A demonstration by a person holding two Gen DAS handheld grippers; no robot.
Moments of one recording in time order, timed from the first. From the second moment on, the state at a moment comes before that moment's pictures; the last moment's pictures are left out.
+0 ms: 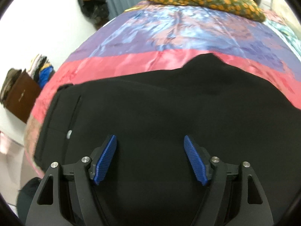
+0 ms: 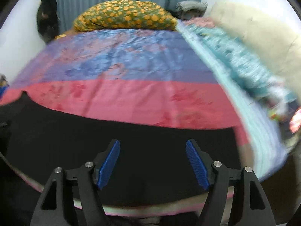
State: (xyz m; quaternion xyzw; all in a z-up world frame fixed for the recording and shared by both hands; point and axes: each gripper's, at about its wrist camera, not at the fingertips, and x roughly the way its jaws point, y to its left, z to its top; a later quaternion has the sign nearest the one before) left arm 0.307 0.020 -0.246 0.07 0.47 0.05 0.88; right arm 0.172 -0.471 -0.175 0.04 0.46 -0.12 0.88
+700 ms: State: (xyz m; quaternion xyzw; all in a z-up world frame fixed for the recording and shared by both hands) left arm 0.288 -0.008 -0.189 0.10 0.45 0.05 0.88; right arm 0.147 -0.494 -0.213 0.17 0.43 -0.16 0.87
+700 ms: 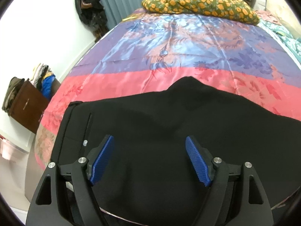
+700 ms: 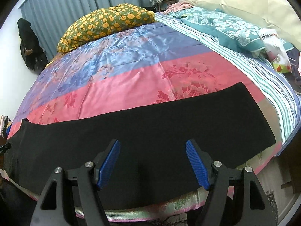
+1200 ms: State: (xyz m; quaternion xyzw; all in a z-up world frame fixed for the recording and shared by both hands) left arm 0.281 -0.017 -0.168 0.10 0.44 0.05 0.89; right arm 0.130 -0.494 -0.208 0.17 0.41 -0.17 0.88
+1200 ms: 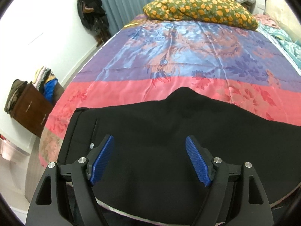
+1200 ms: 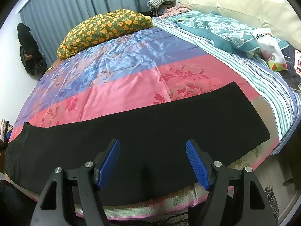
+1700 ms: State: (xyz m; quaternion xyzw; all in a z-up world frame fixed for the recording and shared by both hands) left arm 0.296 -0.072 -0.207 0.12 0.46 -0.07 0.88; right arm 0.110 -0.572 -0.172 0.22 0.37 -0.19 0.88
